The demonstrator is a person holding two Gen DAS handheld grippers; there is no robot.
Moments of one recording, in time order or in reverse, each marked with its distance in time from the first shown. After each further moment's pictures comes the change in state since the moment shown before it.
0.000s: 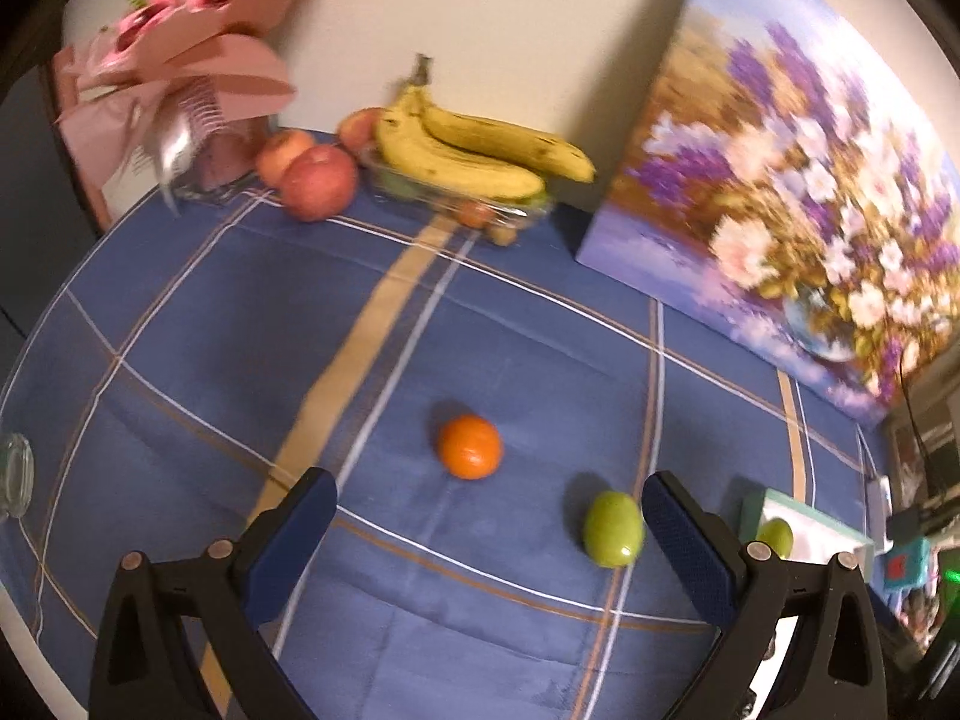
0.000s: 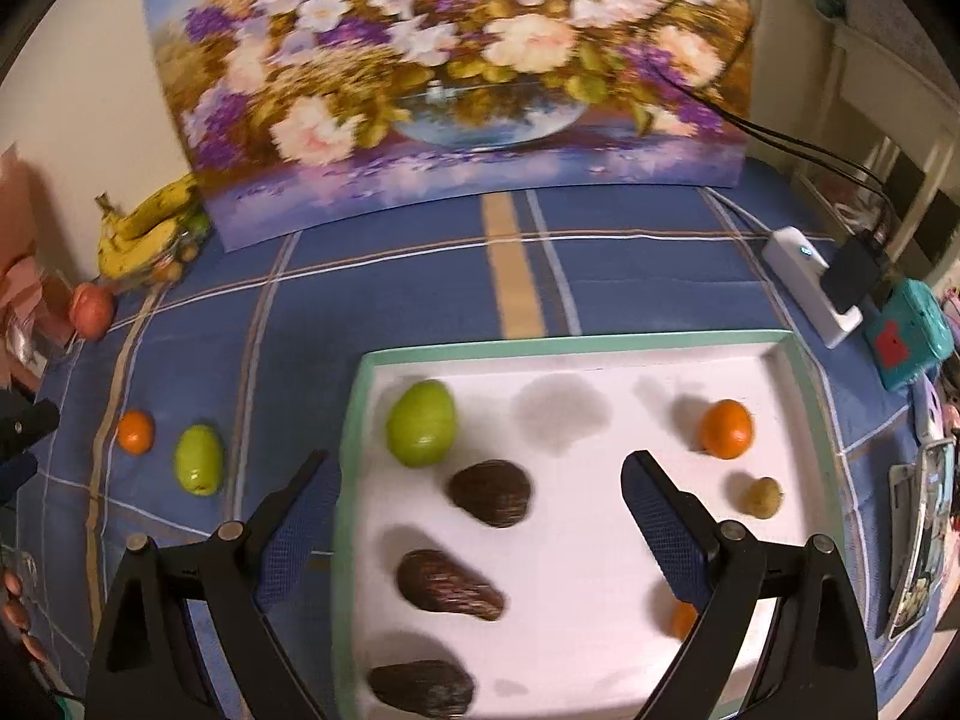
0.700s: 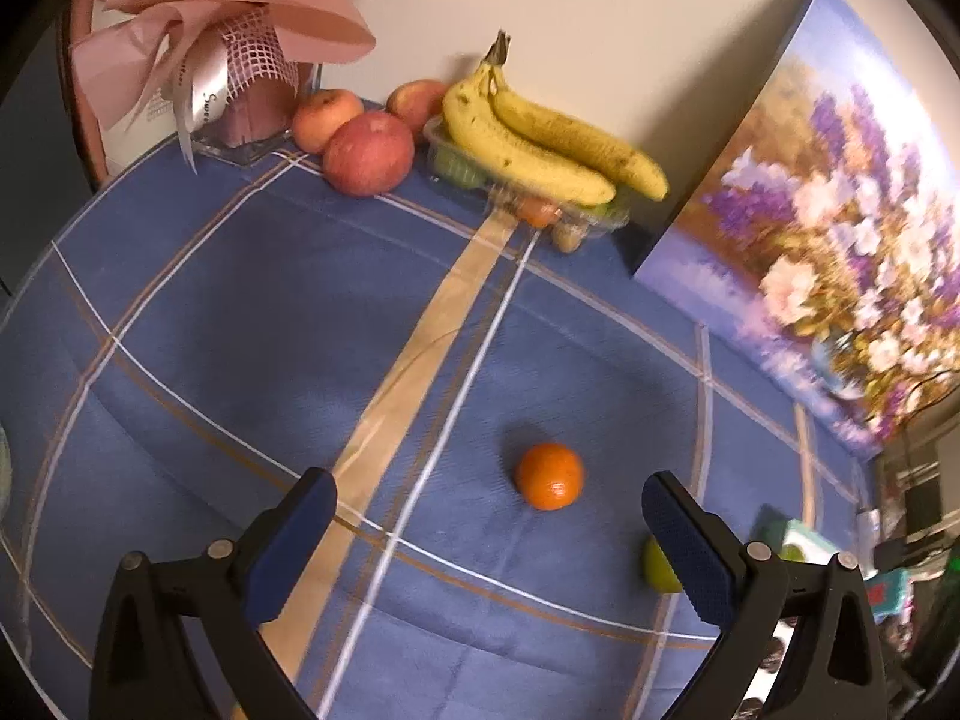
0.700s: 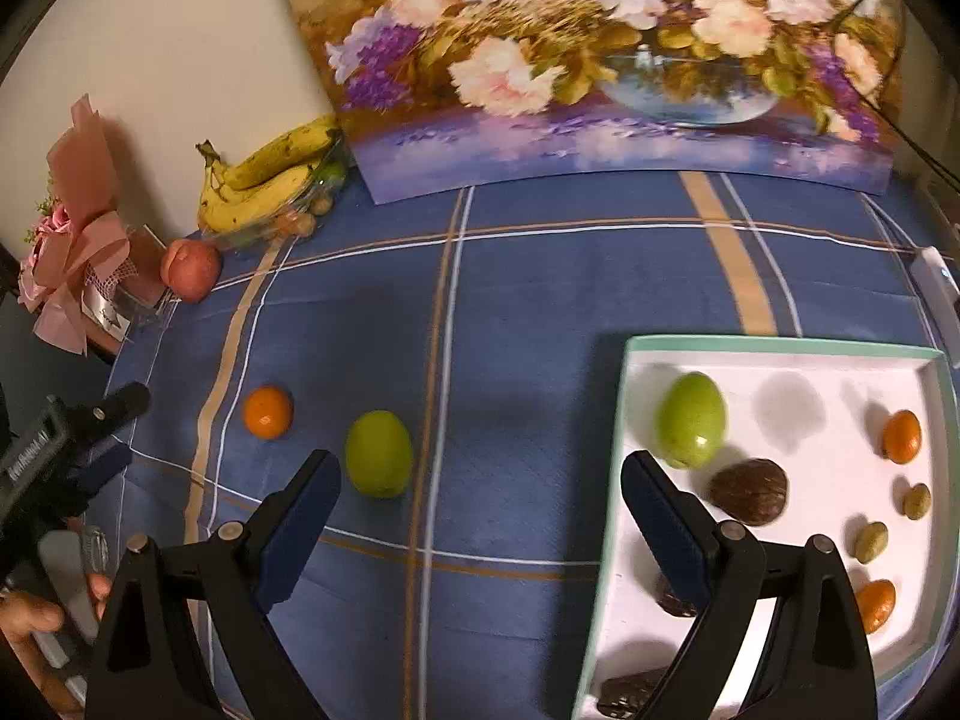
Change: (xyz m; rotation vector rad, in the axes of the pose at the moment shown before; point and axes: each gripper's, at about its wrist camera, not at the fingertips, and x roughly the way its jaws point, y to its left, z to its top) left arm 0.029 0.055 0.014 -0.067 0.051 -0.044; right arm 0.021 0.100 0.004 -0.056 0.096 0.212
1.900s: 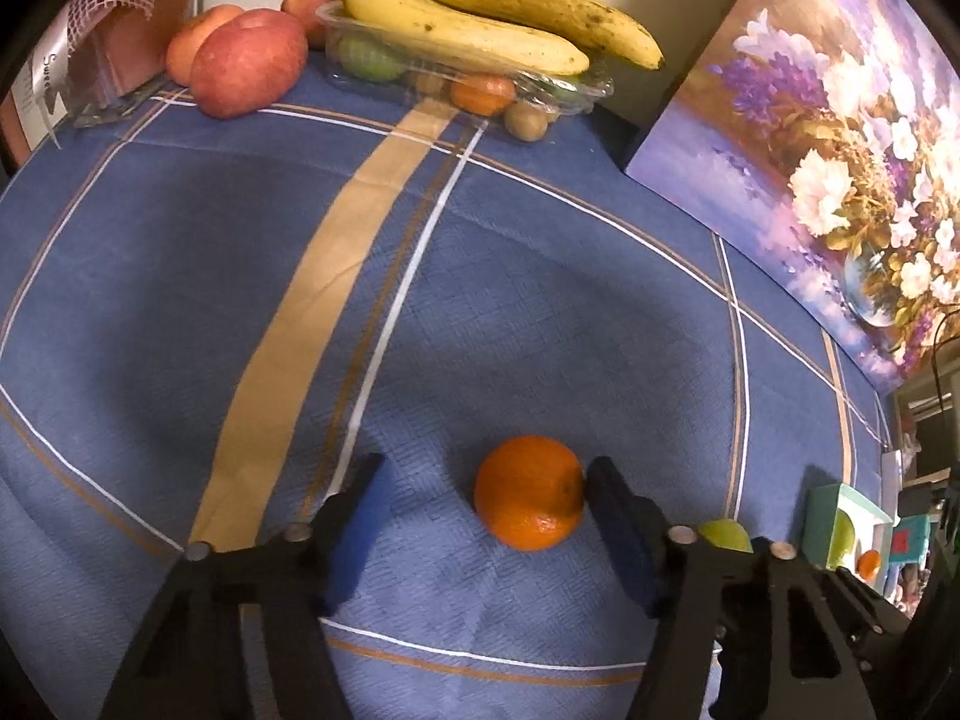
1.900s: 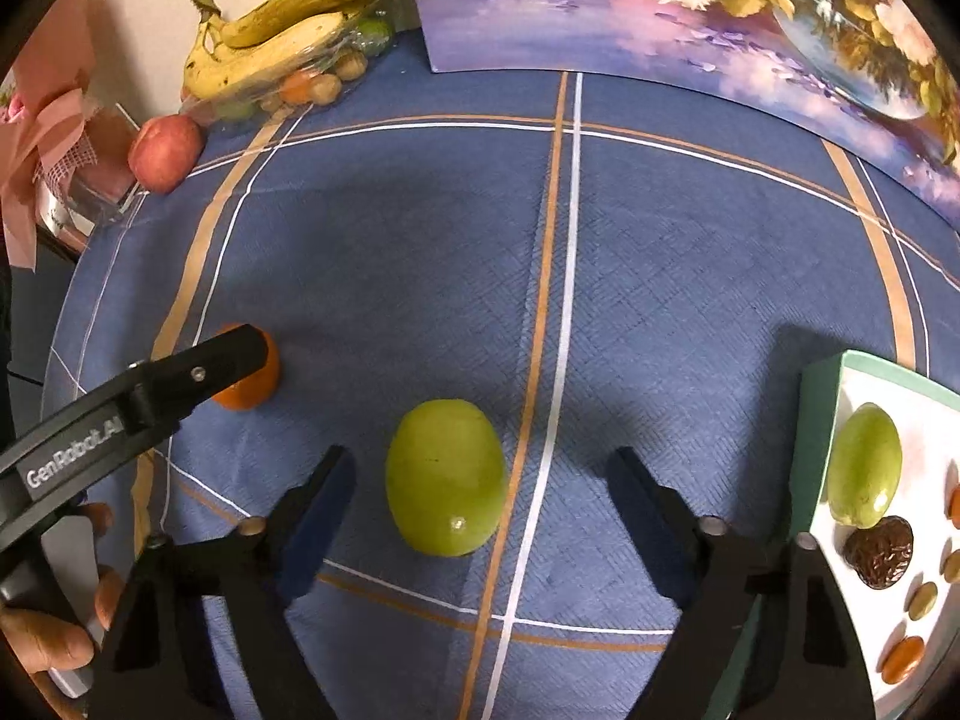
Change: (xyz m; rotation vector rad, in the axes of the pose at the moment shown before) left arm 0.091 -0.026 0.003 0.094 0.175 -0.071; right arm 0.099 0.056 0.007 -0.133 0.212 -0.048
